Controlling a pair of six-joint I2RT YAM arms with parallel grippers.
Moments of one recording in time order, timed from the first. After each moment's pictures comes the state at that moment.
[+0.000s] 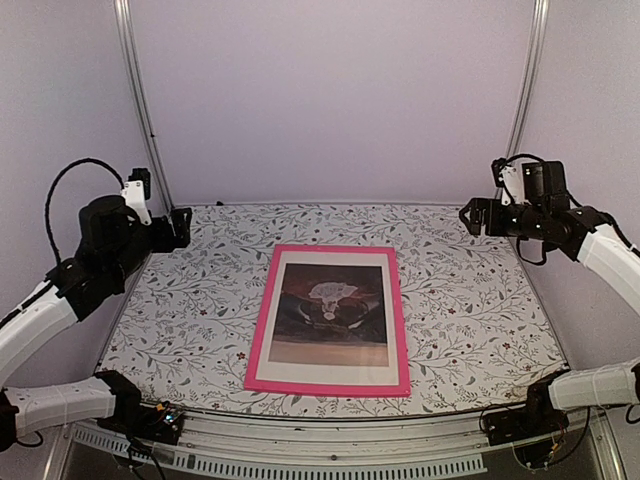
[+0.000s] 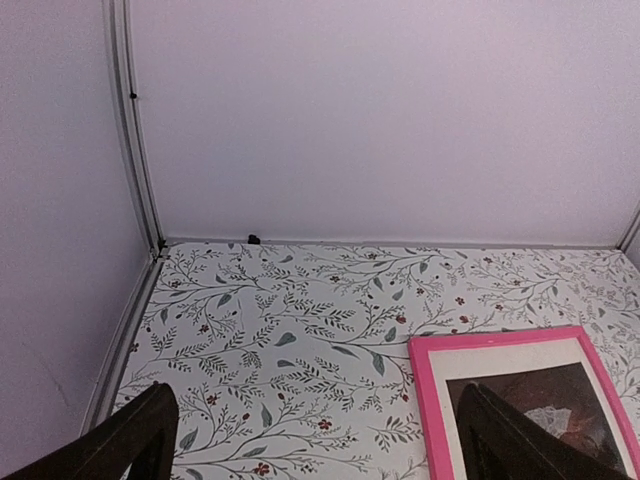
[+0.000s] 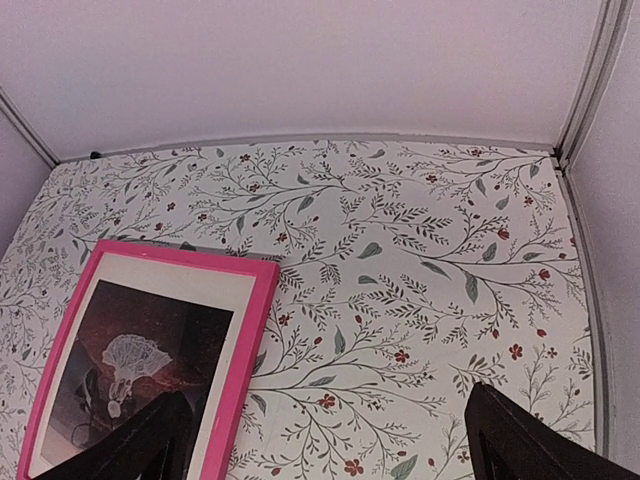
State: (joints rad) left arm -0.46 0.85 0.75 -0.13 -0.41 -0.18; right arm 0.28 1.14 1.06 -0.47 0.00 0.19
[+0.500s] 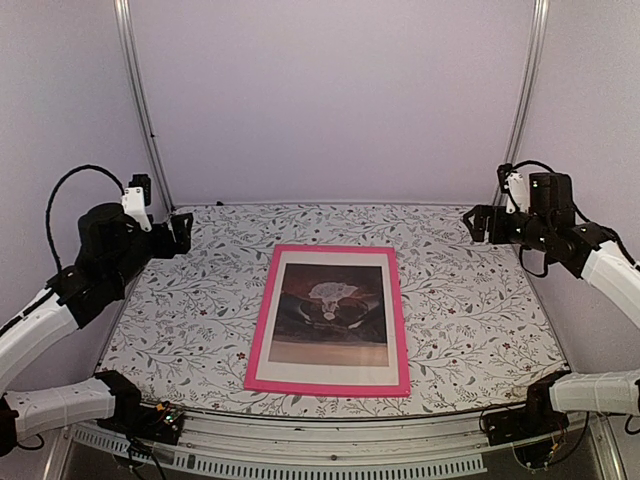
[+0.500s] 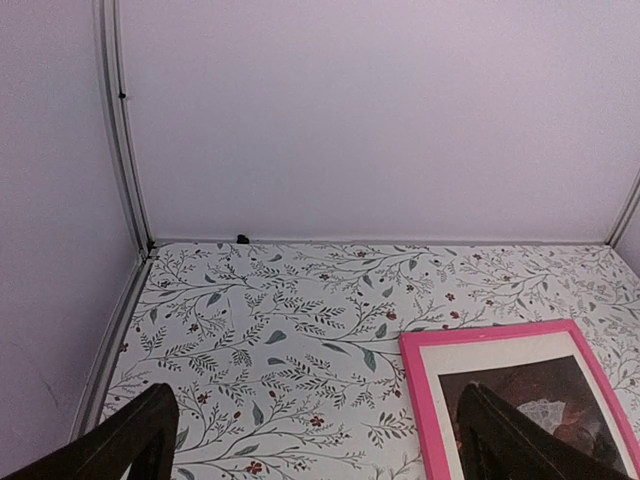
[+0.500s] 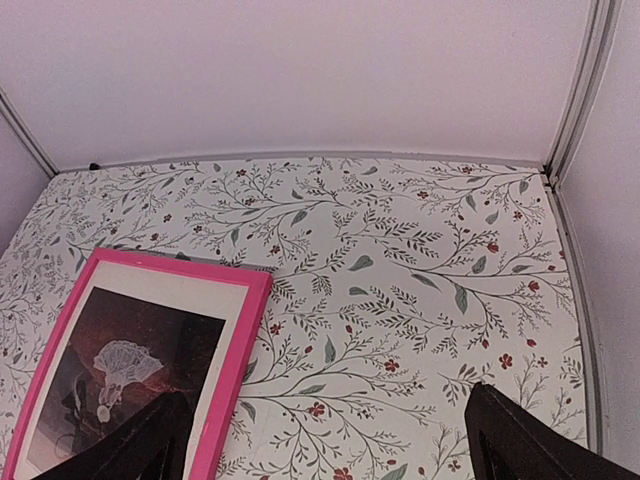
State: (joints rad) left arm -0.46 0.80 0.69 -0.09 -0.37 -0.17; right arm 0.28 1.05 0.95 -0.38 0.03 0.17
